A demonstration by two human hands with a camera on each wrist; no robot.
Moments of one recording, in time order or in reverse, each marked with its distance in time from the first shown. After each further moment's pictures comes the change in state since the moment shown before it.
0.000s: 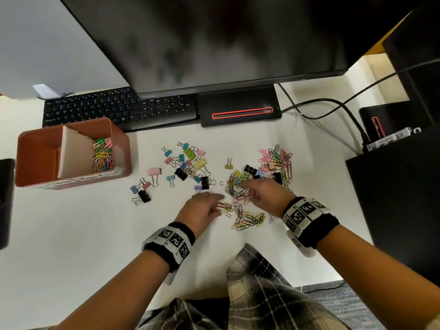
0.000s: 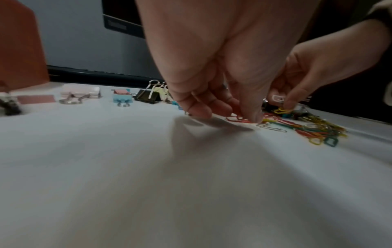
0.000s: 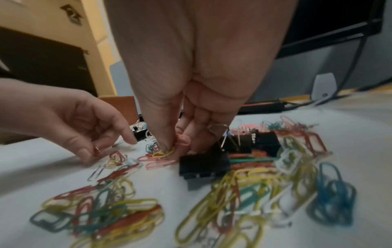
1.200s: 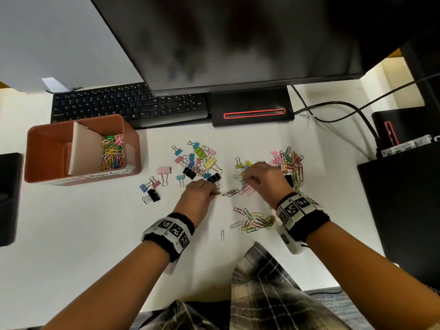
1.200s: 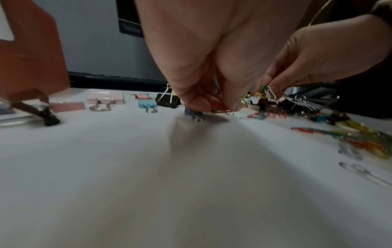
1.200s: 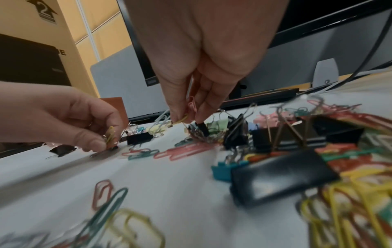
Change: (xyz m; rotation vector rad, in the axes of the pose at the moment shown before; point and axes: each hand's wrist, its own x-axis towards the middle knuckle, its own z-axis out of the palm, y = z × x) left_hand 0.010 -0.023 -0.024 0.073 0.182 0.003; right_hand 0.037 -0.015 0.006 0.051 0.395 -0.058
